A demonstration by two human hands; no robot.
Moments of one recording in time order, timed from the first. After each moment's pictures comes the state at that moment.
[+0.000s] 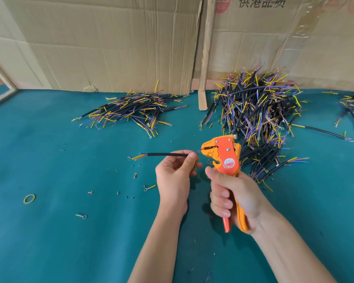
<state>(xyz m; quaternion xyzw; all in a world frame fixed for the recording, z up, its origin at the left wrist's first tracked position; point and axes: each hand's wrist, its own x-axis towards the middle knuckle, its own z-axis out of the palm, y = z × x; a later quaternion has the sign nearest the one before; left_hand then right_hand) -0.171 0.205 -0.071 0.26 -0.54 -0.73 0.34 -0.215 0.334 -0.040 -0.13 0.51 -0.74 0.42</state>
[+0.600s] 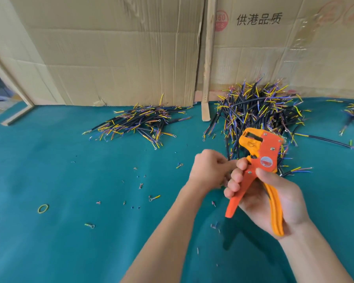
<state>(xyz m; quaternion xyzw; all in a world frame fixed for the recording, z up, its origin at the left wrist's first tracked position) -0.232 0.213 -0.036 0.20 -0.86 -0.46 0.08 -0.242 0.367 -0.027 -0.18 0.29 -0.83 0.45</state>
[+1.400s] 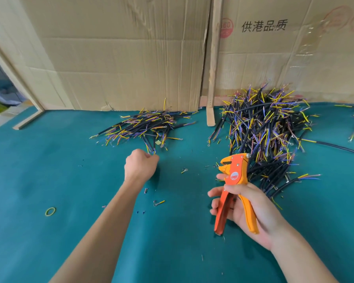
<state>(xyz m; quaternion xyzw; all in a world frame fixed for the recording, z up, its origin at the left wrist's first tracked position) -0.174 0.072 -0.040 0.48 -0.78 -0.36 0.16 -0.233 0.341 -0.045 -0.08 0.45 -0.77 0.44</state>
